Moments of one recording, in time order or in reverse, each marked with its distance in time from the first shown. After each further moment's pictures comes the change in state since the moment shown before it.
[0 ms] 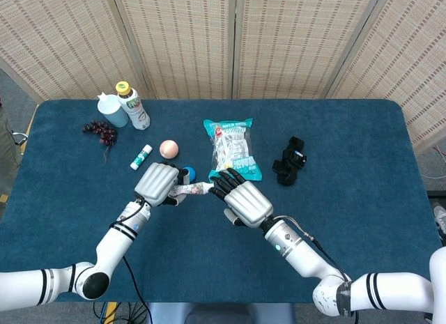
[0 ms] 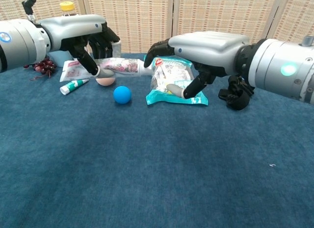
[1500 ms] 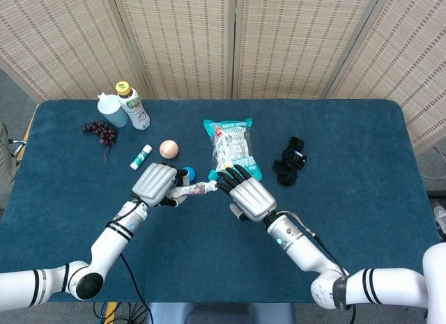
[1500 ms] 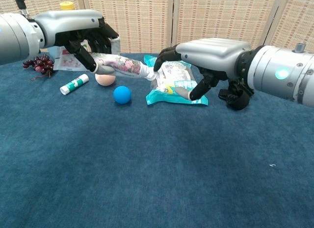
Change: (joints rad) left arm 0.005 0.046 0.002 -0.027 0.026 -0.029 -0.100; right arm 0.027 -0.017 -0.024 0.071 0.050 0.005 0.017
